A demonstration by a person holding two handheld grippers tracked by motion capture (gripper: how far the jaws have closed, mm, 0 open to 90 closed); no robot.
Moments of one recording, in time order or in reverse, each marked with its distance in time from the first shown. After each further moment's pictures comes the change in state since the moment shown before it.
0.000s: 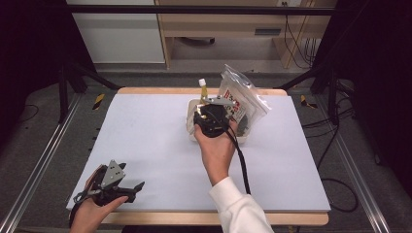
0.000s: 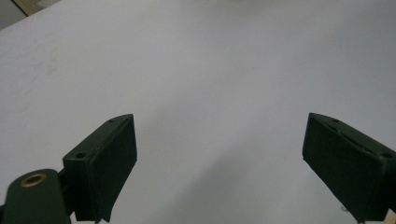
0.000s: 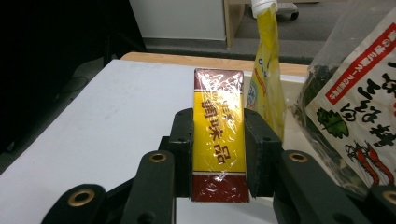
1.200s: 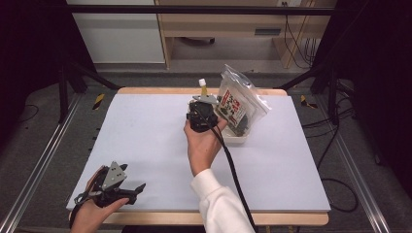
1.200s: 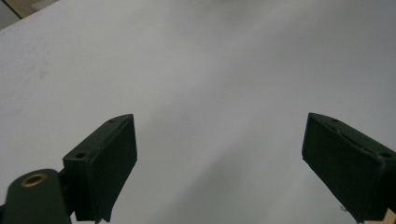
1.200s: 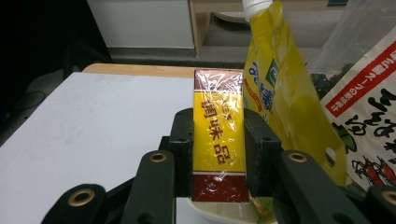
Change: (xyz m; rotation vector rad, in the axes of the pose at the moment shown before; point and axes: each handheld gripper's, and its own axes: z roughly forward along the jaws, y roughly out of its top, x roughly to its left) left arm -0.005 0.001 -0.001 -0.011 -0.012 0.006; right arm 0.019 -0.001 0.041 -0.039 -0.154 0.023
